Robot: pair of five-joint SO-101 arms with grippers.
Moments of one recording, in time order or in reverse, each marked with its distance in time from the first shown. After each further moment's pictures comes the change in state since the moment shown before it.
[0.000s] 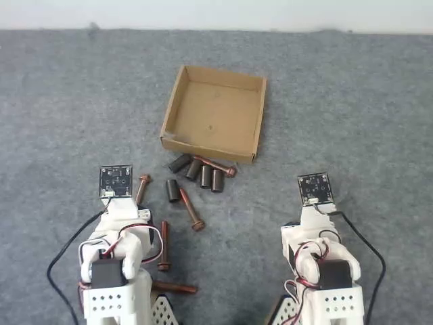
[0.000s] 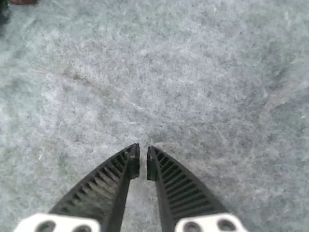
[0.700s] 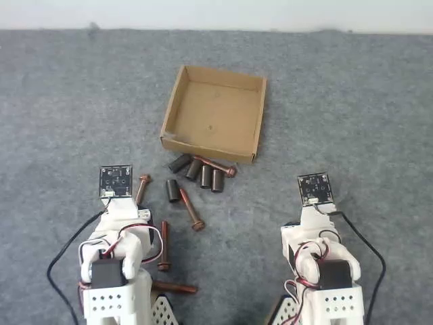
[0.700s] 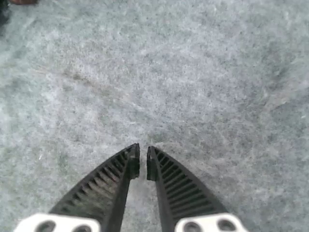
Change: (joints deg) left arm 0.0 0.0 0.0 0.0 0.0; right arm 0.0 0.0 0.0 0.0 0.0
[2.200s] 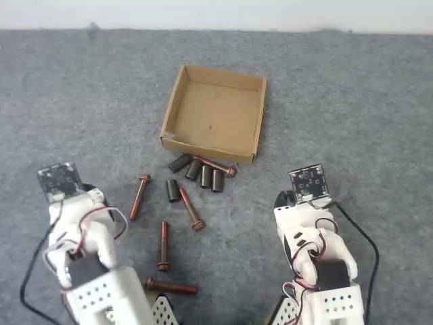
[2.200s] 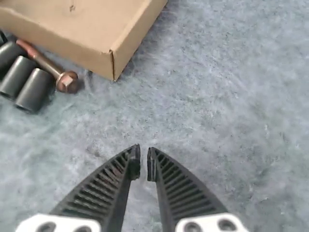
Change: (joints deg) left arm -22.9 19.8 -10.3 -23.3 -3.7; right arm -3.8 0.0 0.0 -18.5 5.7
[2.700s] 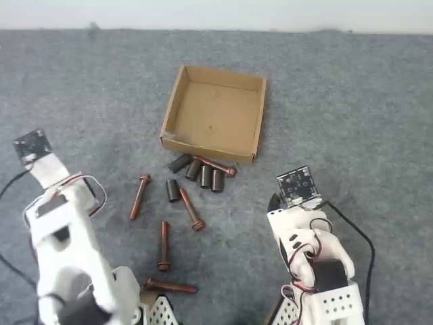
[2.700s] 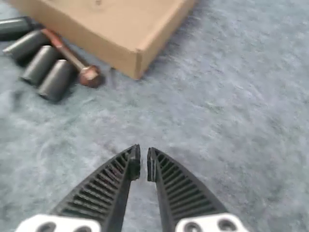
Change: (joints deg) left arm -4.3 59.4 -23.4 -12.8 4.6; right arm -5.5 0.0 0.0 0.1 1.9
